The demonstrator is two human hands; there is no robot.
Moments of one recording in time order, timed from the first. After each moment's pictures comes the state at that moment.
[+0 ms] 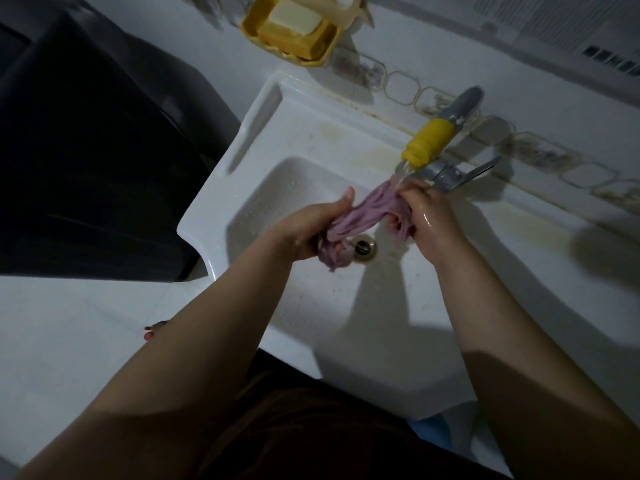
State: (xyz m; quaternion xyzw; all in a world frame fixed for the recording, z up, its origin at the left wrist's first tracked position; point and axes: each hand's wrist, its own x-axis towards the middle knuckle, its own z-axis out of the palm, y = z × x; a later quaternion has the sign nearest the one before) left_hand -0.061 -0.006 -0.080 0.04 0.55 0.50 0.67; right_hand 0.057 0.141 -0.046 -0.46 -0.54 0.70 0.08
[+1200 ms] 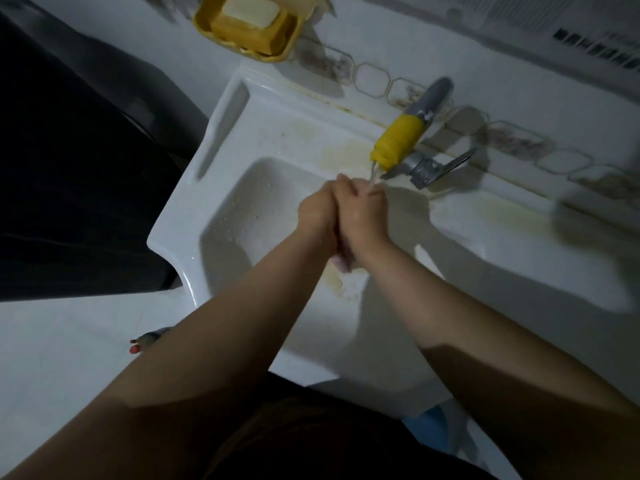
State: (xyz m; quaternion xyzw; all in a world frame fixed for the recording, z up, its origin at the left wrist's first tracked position) left_hand -0.024 0.060 -0.082 -0.11 0.70 0.53 0.47; right_hand 0.016 0.100 -0.065 -0.50 -0.70 0.48 0.13
